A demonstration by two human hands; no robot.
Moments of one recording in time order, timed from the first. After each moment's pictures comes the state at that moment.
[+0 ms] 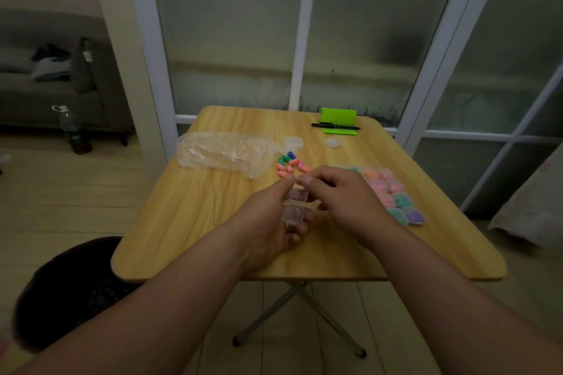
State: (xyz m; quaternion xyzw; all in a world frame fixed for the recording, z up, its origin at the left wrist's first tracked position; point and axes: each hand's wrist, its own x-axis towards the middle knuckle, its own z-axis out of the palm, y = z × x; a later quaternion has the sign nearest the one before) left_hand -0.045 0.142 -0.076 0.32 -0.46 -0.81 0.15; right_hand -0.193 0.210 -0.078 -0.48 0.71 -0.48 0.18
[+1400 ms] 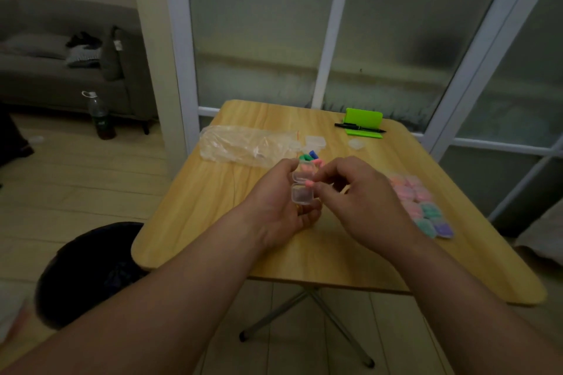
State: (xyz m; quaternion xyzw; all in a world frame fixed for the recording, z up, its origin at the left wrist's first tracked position) left_hand -0.049 0.114 -0.073 0.29 -0.38 -0.86 0.21; right_hand -0.178 0.205 -0.072 -0.58 0.71 -0.39 0.02
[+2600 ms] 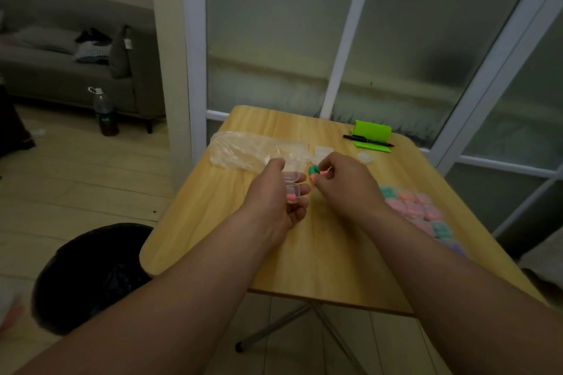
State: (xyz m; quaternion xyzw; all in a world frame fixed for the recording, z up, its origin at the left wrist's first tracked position) left_hand -0.050 0.087 -0.076 0.38 -0.32 -0.81 0.31; right_hand -0.208 0.116 -0.087 -0.52 0.81 -0.26 -0.05
